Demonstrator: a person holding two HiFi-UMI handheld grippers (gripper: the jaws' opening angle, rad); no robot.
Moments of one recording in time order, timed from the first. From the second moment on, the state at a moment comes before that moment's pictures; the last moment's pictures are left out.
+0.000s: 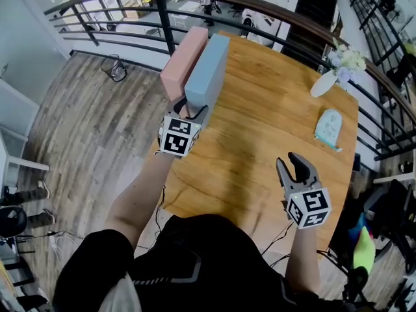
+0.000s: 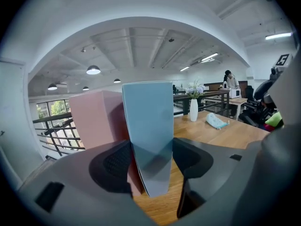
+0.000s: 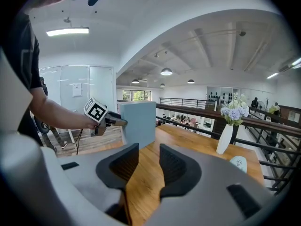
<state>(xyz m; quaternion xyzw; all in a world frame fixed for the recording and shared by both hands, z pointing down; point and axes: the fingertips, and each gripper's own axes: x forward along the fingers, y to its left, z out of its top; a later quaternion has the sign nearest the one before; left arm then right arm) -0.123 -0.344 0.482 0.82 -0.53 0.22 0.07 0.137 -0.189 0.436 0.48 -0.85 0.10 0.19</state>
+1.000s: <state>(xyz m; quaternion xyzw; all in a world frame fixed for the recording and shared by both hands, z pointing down) -0.233 -0.317 0.473 0.83 -0.51 0.20 0.08 -0.081 -0.293 0.498 0.34 -0.91 0.16 0.20</state>
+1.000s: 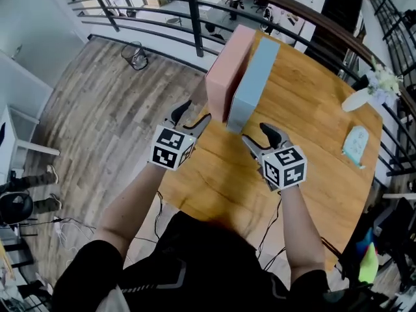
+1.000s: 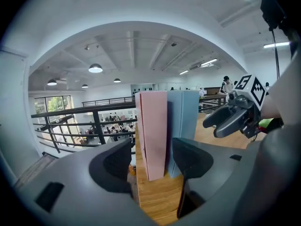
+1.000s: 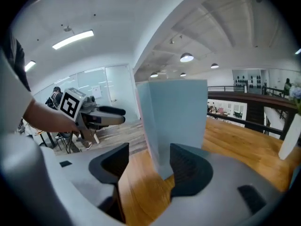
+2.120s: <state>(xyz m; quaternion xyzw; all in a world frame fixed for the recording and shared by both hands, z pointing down) -0.257 -0.337 0.504 0.86 -0.46 0.19 0.13 -0.112 -0.356 0.576 0.33 -0.89 0.17 0.27</state>
